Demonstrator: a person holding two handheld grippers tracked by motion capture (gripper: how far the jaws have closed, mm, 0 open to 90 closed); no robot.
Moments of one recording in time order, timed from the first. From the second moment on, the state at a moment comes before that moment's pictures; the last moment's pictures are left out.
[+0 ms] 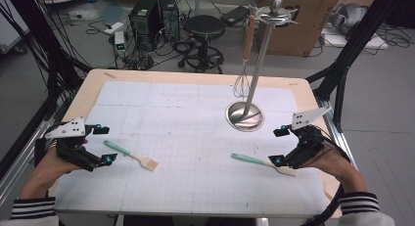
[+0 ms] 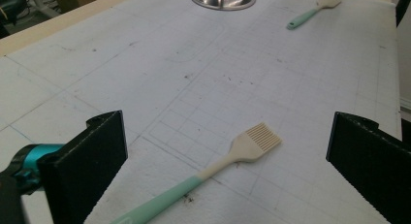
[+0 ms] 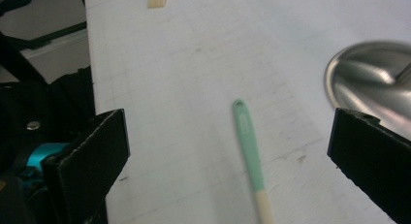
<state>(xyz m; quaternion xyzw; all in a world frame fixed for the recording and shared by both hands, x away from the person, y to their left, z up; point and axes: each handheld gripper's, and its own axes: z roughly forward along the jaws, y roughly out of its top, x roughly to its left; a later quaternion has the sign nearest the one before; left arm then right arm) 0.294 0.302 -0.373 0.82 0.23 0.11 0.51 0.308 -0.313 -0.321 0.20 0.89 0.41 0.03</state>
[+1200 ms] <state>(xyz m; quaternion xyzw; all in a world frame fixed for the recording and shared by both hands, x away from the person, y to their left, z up) 0.294 0.304 -0.371 0.82 0.23 0.12 0.51 0.327 -0.295 -0.352 0.20 0.94 0.26 0.07</state>
